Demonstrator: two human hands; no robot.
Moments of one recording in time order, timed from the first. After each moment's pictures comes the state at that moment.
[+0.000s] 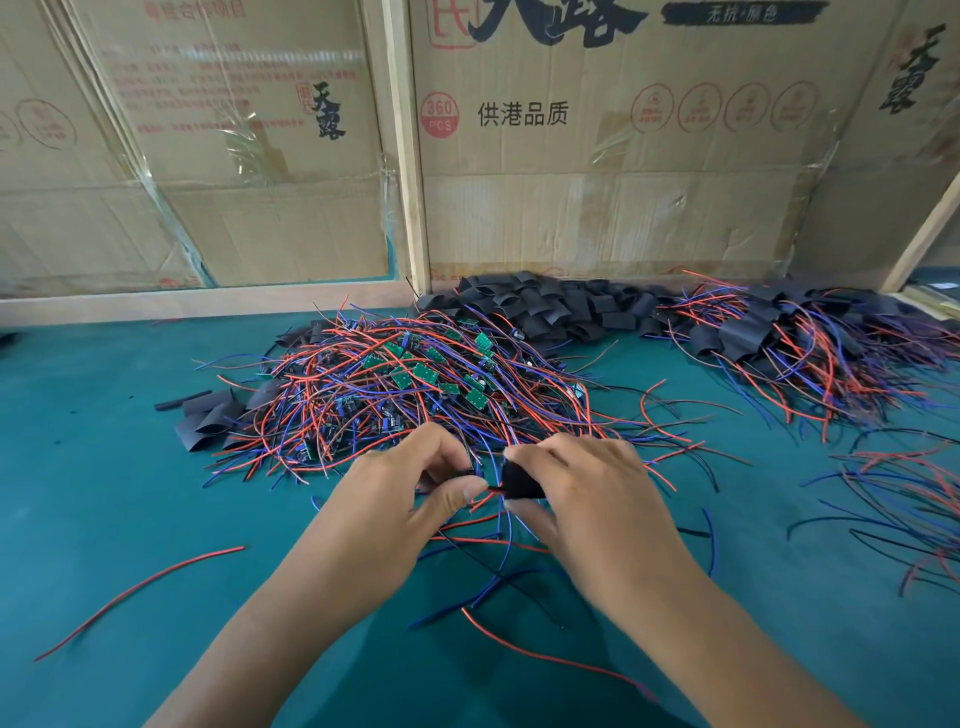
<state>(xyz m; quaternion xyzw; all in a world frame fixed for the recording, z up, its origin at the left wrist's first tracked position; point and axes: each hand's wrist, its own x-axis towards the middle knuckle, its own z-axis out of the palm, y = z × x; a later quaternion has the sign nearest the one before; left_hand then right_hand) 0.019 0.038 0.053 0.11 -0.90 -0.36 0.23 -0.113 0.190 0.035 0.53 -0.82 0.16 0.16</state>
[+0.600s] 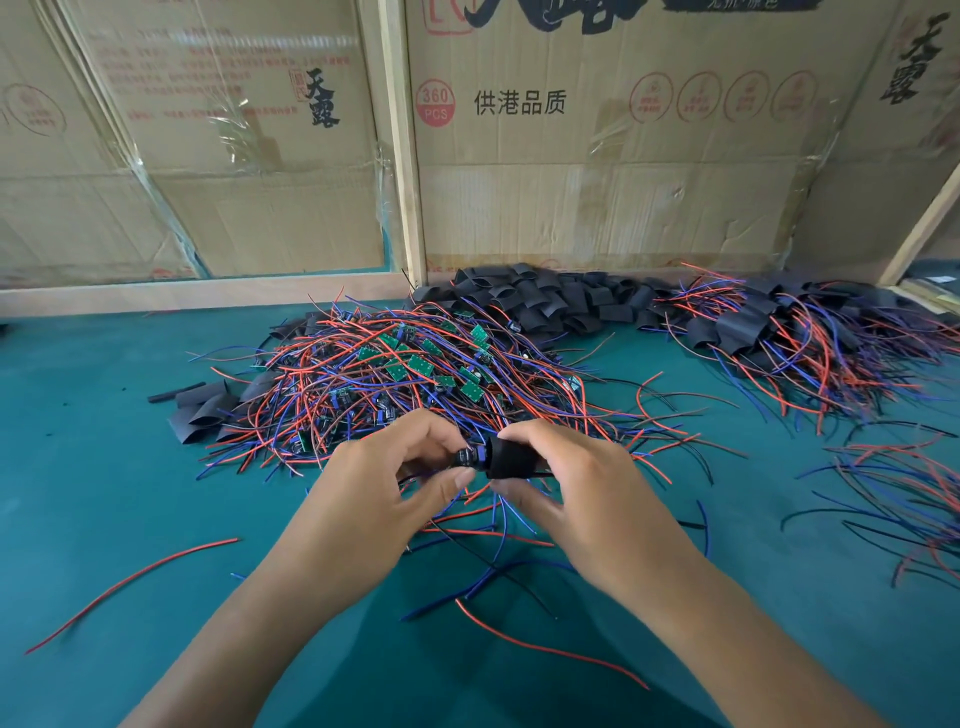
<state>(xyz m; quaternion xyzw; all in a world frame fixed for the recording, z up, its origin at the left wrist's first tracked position) 0.021 0.035 0.051 0.12 -0.88 -0.40 0.24 -0.116 0.193 0.041 0.52 -0.76 0.39 0.00</state>
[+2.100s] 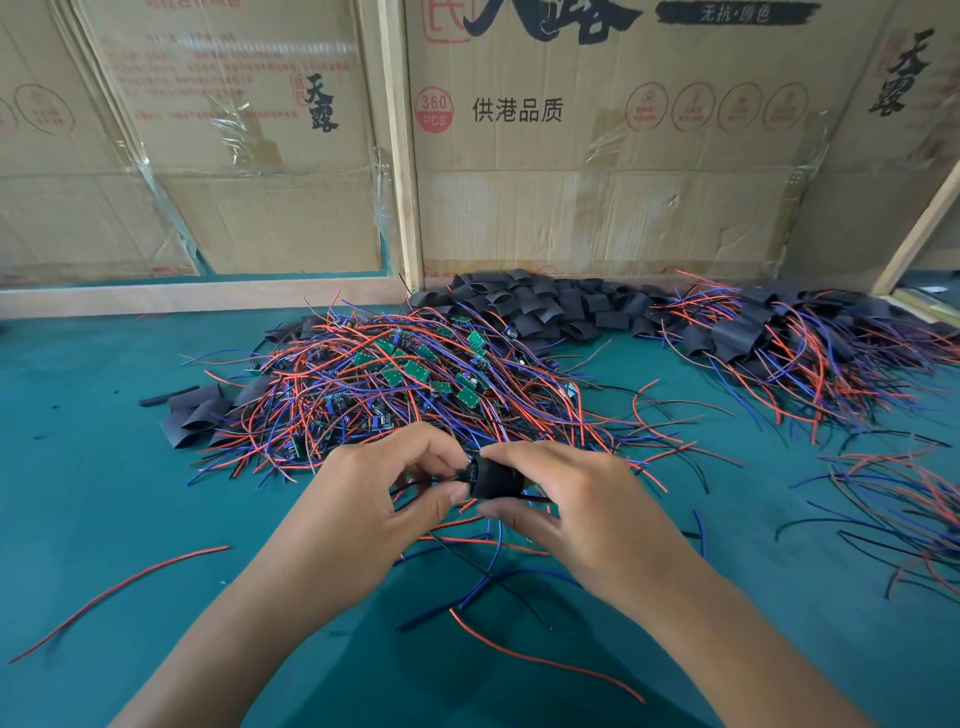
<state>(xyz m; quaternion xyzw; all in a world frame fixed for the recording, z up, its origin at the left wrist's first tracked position) 0.026 0.038 0.061 0.11 -0.90 -0.35 0.24 -0.119 0.196 0.040 0.58 -0.72 0.36 0.06</state>
